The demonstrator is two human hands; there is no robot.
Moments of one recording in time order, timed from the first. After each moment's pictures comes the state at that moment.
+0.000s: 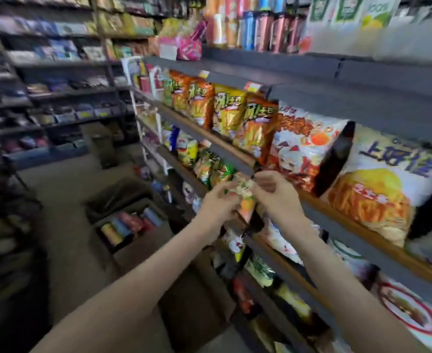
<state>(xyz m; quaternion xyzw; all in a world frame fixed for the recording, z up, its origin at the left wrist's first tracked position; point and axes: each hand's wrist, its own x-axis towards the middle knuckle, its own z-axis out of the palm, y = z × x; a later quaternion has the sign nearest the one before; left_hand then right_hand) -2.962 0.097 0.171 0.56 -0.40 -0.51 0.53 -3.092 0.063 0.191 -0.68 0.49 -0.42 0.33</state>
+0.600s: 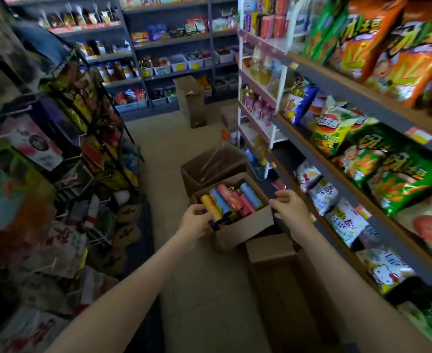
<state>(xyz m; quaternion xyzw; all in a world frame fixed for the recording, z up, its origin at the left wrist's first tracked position) -2.480 0.113 0.015 0.77 -0.13 -0.40 0.48 -2.656 -0.027 0.022 -0.61 0.52 -0.23 0.55</state>
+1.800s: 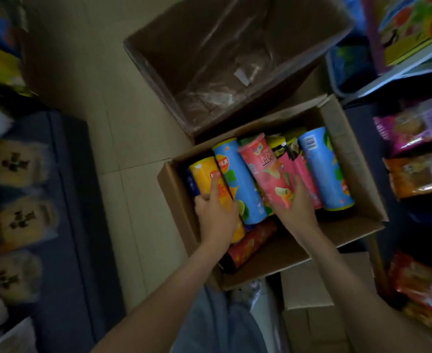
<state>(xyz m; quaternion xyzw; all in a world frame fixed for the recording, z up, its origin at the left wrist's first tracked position) -2.197 -0.251 -0.537 0.86 -0.06 -0.42 0.29 -2.319 -0.365 -0.556 -0.69 0.57 0.04 0.44</state>
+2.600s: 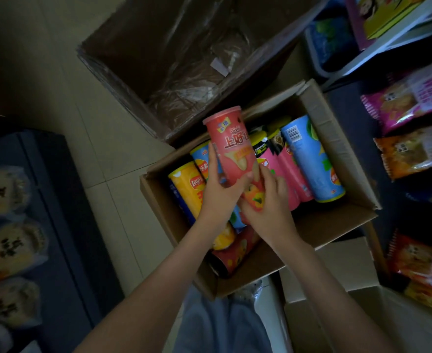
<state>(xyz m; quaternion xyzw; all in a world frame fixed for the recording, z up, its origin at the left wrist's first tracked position) -2.190 -0.313 -0.541 0.66 -0.02 -0.52 0.55 -2.295 -0.354 -0.528 -0.71 0.51 -0.05 0.48</state>
